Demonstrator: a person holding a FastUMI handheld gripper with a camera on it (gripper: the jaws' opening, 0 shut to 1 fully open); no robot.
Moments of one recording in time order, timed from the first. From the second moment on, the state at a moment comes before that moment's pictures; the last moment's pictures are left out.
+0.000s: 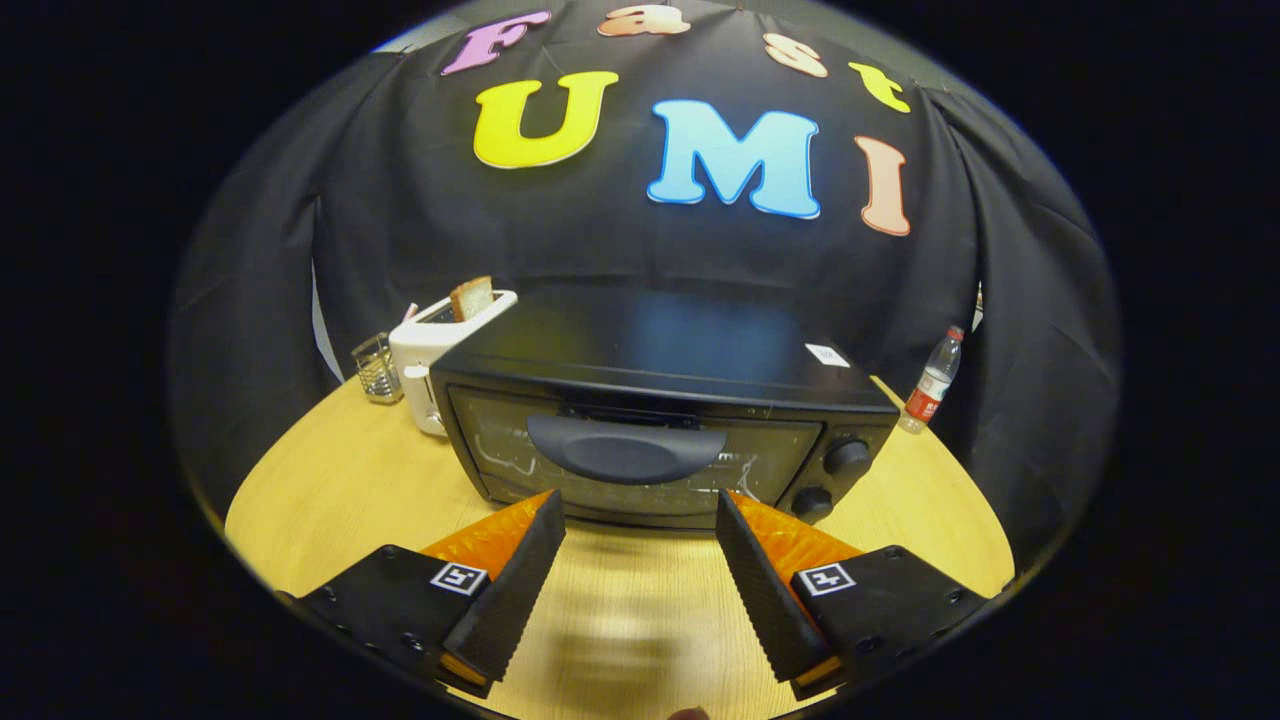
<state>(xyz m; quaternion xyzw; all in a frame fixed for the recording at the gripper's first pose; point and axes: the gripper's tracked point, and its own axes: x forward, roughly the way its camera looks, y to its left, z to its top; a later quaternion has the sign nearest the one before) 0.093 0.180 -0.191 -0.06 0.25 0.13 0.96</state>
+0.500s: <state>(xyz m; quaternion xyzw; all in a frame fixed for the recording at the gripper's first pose) 0.041 0.118 -0.075 -0.03 0.10 0.13 0.99</state>
